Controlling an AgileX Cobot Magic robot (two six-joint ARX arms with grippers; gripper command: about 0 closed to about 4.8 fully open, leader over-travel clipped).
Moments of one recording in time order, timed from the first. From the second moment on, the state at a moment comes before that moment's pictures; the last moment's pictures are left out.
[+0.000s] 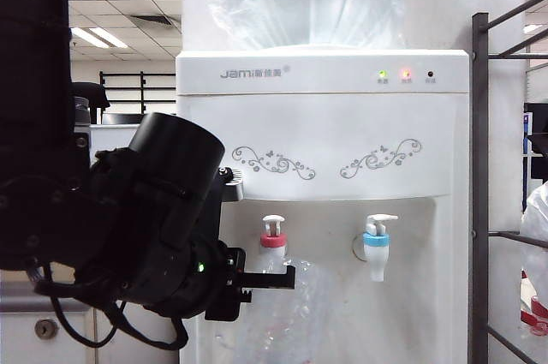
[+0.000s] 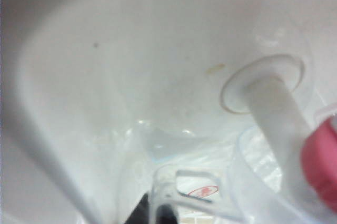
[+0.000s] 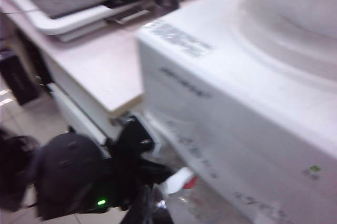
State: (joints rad) left arm -0.76 2.16 0.65 1.05 -0.53 -0.24; right arm 0.73 0.83 0.65 -0.10 -0.07 0.00
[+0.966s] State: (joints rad) left arm -0.76 2.16 0.65 1.05 -0.53 -0.24; right arm 0.74 0.70 0.56 -0.25 -0.23 0.01
